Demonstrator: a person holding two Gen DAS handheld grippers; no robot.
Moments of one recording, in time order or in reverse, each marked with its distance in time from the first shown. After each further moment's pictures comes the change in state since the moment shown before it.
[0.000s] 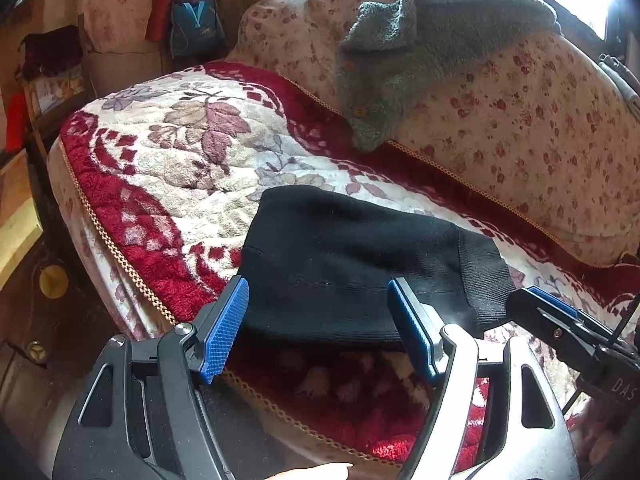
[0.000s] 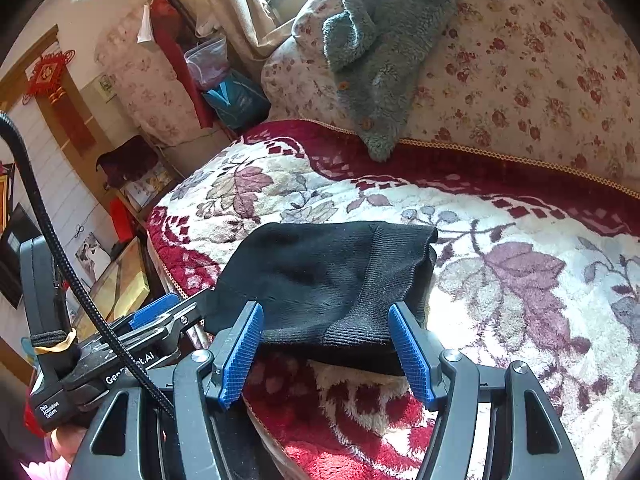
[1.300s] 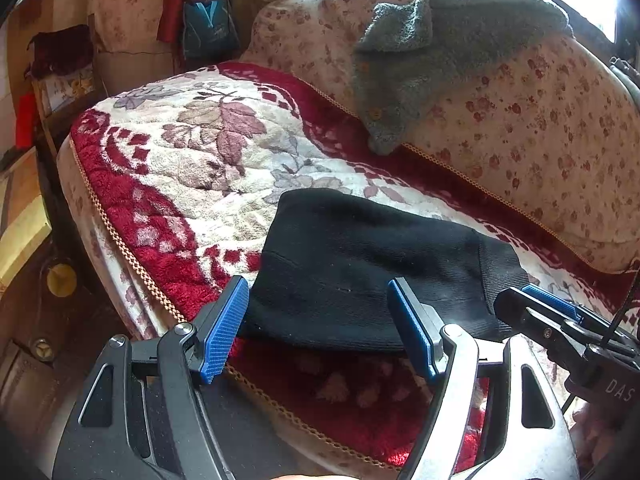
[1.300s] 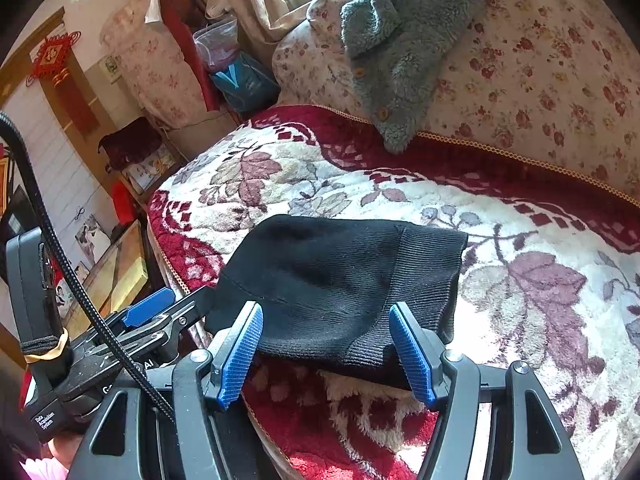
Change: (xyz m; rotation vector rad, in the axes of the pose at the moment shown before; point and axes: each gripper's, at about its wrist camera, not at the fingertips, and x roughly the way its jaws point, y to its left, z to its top) left arm 0.008 0.014 0.003 -0.017 -0.005 0.032; right arm 0.027 0.013 0.008 -0.042 0.049 0.005
